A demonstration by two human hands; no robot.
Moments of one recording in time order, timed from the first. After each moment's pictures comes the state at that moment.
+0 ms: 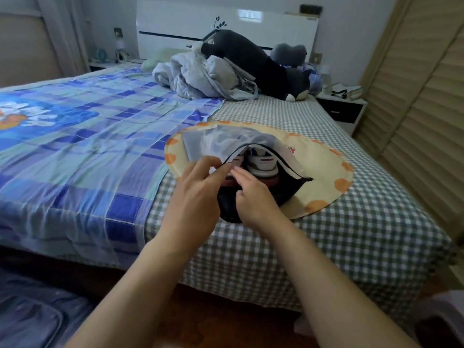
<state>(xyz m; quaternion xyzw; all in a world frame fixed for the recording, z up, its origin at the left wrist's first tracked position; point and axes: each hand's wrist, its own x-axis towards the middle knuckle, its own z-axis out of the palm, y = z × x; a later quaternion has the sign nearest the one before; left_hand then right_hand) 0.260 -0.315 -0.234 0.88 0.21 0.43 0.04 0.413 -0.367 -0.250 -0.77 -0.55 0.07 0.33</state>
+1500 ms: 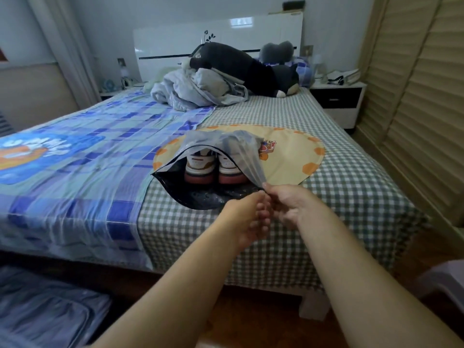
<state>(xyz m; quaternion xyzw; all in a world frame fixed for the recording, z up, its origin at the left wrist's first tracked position) 0.369 -0.443 -0.226 0.49 0.41 0.15 0.75 0.482 -0.483 -0.221 -0.59 -0.05 0.49 0.64</state>
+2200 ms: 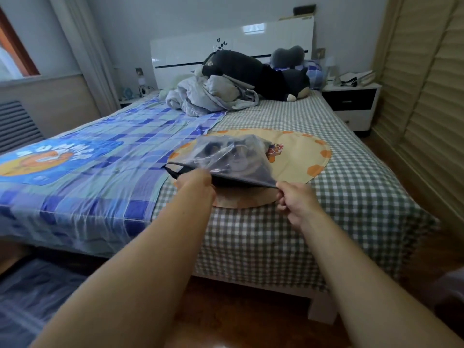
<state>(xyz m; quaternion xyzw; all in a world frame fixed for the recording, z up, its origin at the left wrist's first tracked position) 0.351 -0.330 -0.198 0.33 0.55 0.43 0.63 0.484 -0.494 -0.229 -0.63 -0.13 0.35 0.68</state>
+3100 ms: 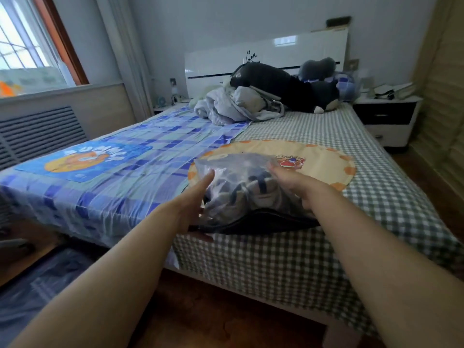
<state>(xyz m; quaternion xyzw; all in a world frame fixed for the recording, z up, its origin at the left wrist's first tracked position) 0.269 -0.361 -0.178 0.54 0.50 0.15 0.66 0.517 -0.429 -0.193 -0.74 -0.33 0.41 0.43</state>
